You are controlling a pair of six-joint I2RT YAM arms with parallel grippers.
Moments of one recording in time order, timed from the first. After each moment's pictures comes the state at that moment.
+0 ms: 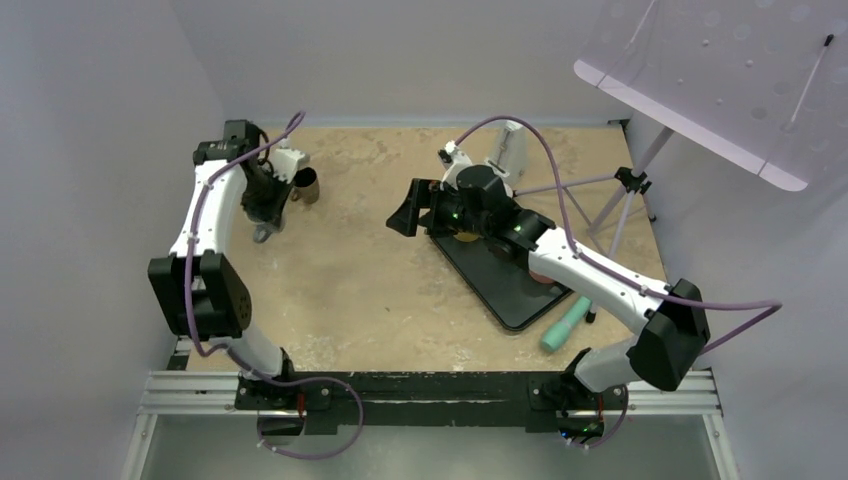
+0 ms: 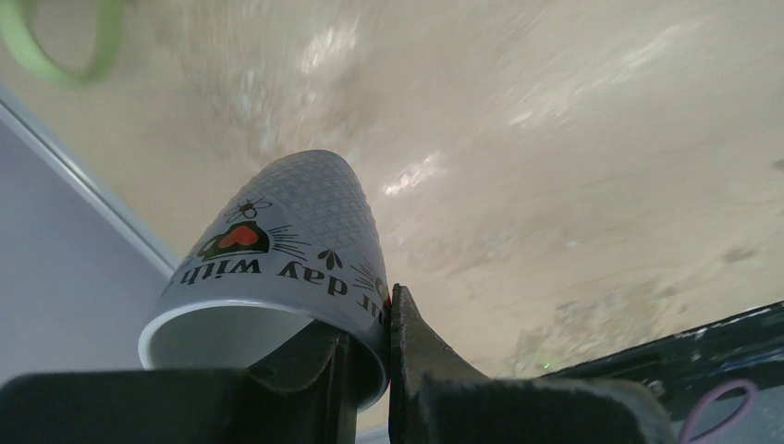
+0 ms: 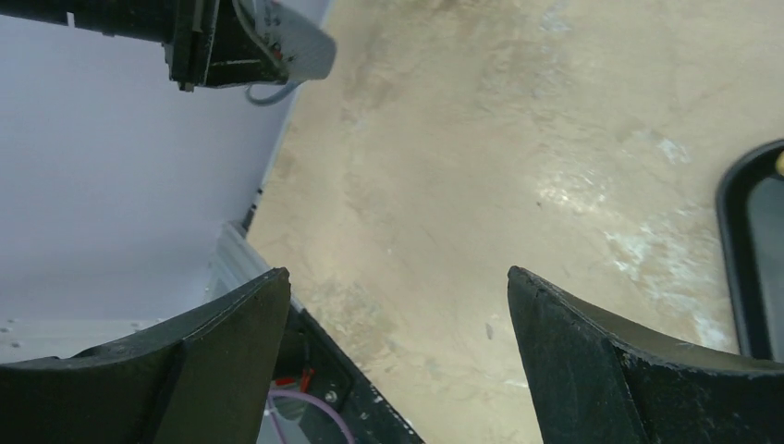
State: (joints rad) left arm 0.07 1.61 1.58 -1.19 0.18 0.53; right arm 0.79 1.42 1.20 -0.15 -0.15 0.72
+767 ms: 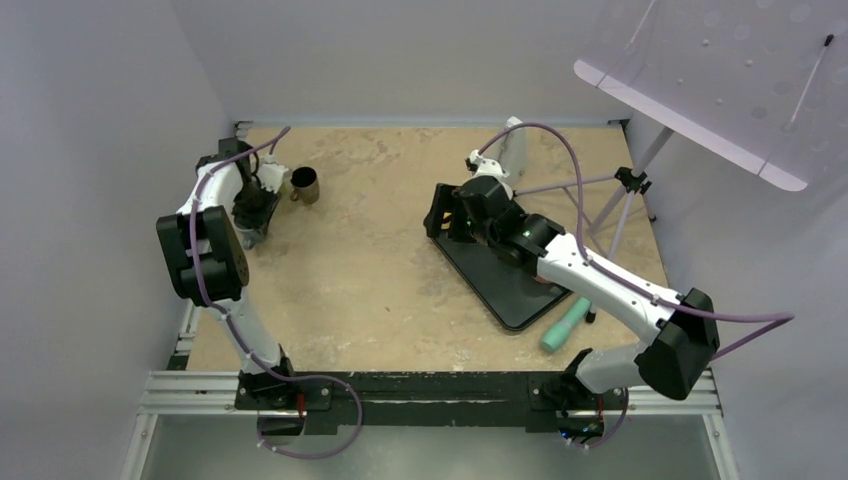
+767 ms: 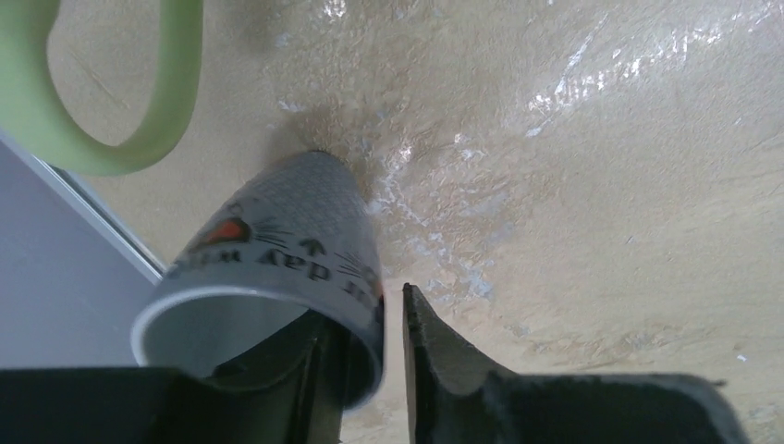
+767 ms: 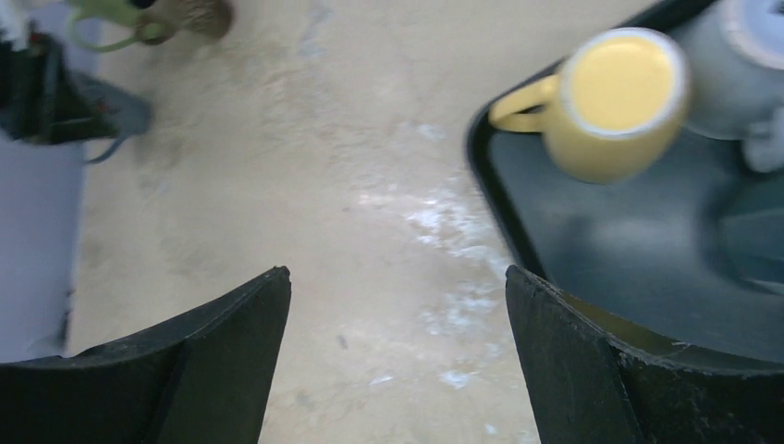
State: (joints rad) left arm 0.24 1.91 1.49 -0.93 0.06 0.61; right arm 0.79 1.36 1.16 -0.36 0.20 0.69
